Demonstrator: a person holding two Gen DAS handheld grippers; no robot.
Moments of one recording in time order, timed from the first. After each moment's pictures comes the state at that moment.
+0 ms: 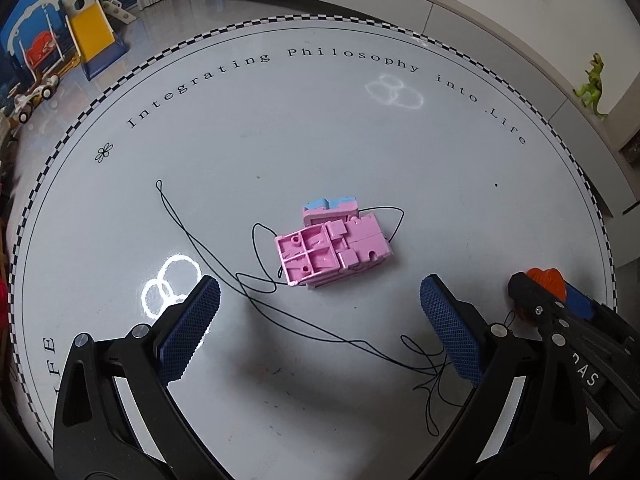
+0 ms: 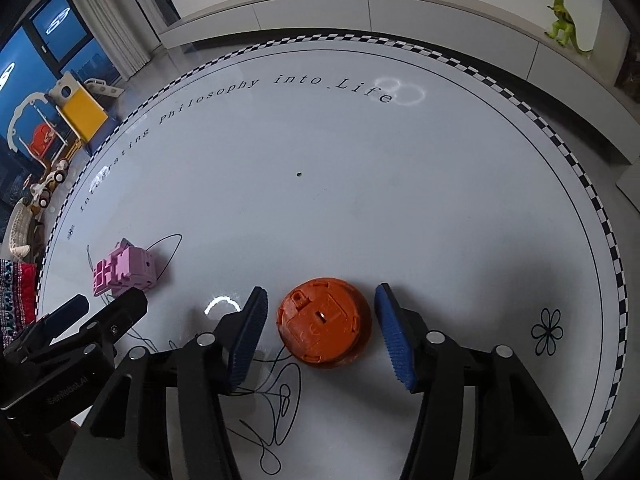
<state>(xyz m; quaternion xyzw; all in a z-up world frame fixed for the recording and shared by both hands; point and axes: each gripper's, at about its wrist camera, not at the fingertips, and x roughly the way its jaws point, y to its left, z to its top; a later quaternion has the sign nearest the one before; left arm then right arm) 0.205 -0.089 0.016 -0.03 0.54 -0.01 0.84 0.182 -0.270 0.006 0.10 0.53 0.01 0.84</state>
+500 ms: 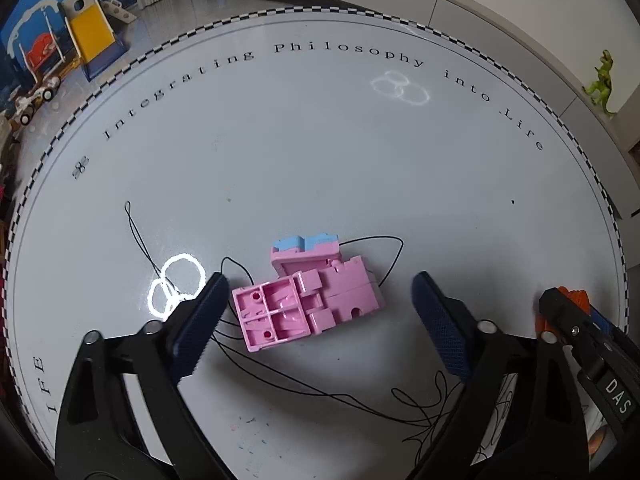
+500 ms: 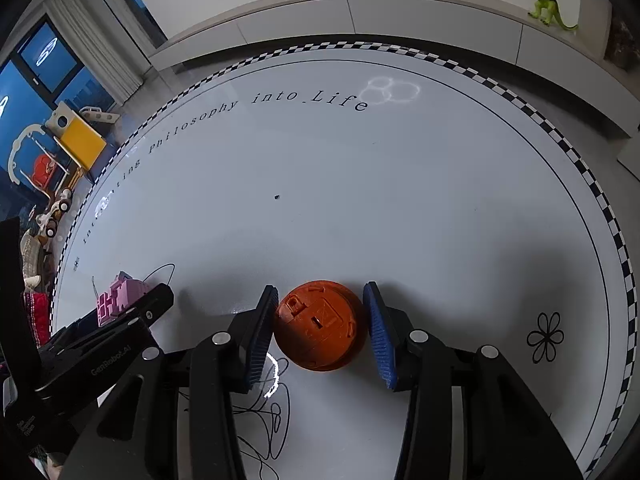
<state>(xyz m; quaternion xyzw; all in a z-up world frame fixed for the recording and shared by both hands) 0.230 -0.104 0.002 -0.01 0.54 0.00 0.84 0.186 -0.302 0.005 0.16 0.52 0.01 0.84</state>
